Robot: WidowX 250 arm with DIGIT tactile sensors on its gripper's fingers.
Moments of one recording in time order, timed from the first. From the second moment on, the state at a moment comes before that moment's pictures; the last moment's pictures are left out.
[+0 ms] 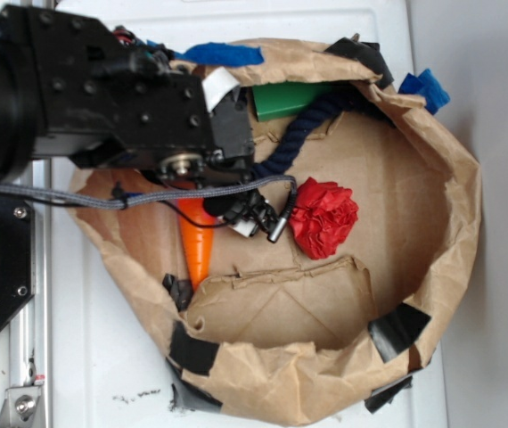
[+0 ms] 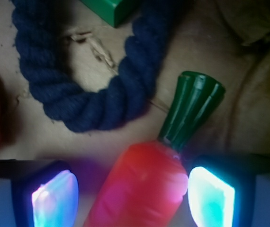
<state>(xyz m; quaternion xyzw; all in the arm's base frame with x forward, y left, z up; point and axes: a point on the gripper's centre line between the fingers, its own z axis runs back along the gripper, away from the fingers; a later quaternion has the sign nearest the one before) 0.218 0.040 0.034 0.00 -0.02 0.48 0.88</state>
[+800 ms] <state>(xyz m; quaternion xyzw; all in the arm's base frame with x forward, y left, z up) 0.218 0.037 0.030 0.01 -0.01 0.48 0.88</state>
